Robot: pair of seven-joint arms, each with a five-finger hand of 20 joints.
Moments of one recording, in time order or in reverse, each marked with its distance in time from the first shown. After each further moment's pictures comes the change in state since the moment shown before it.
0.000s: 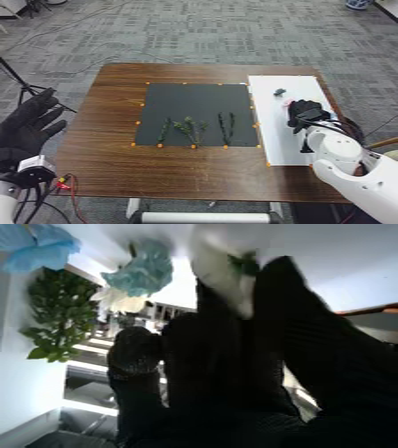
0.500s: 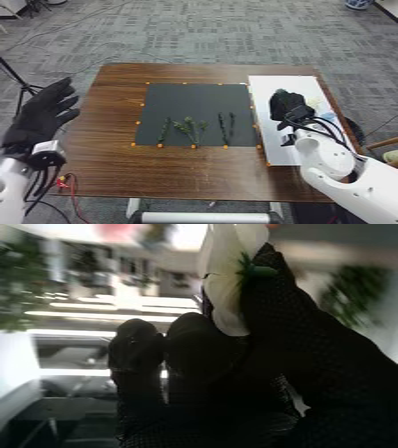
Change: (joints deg) left arm -9.8 8.6 5.9 5.5 -0.3 -1.7 -2.8; right arm 4.9 0.0 -8.5 -3.0 -0.9 18.6 -6.6
